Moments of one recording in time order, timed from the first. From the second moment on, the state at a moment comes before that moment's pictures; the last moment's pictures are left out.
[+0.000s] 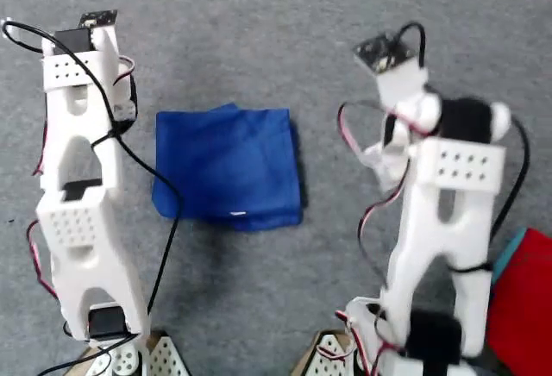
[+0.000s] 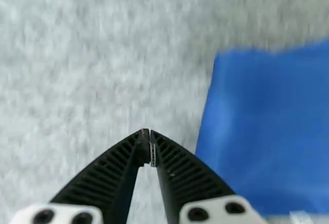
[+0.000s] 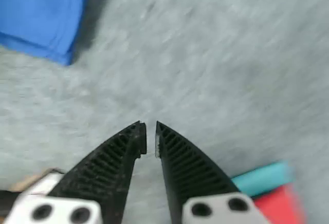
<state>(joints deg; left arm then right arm) -12.2 34.0 -40.7 100.0 -10.0 3.0 -22.0 8.7 101.2 18.9</state>
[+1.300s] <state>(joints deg) -23.6 13.7 18.8 44.4 -10.2 -32.9 20.4 3.7 68.4 -62.7</state>
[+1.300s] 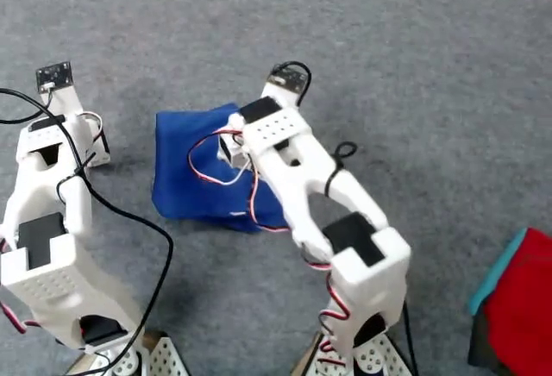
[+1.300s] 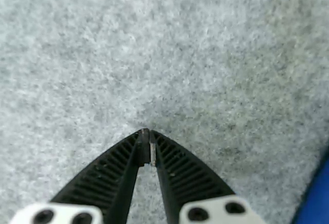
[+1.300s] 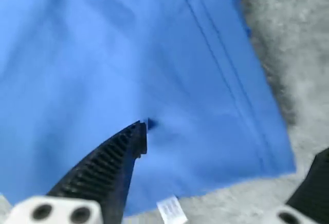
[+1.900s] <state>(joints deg) -23.6 13.7 18.8 44.4 -10.2 -36.9 27.1 2.6 62.3 -62.9</state>
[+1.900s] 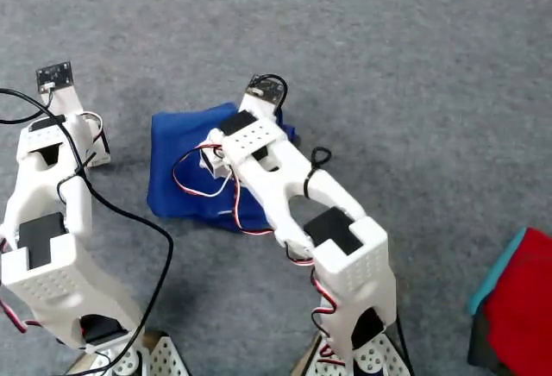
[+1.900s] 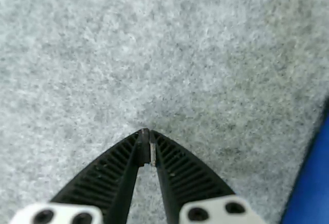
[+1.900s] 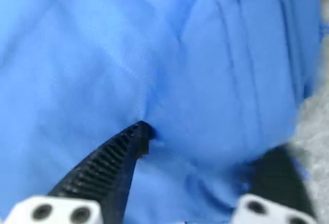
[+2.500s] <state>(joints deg) -23.6 13.7 18.8 44.4 -10.2 -22.5 27.6 -12.4 85.1 -56.7</state>
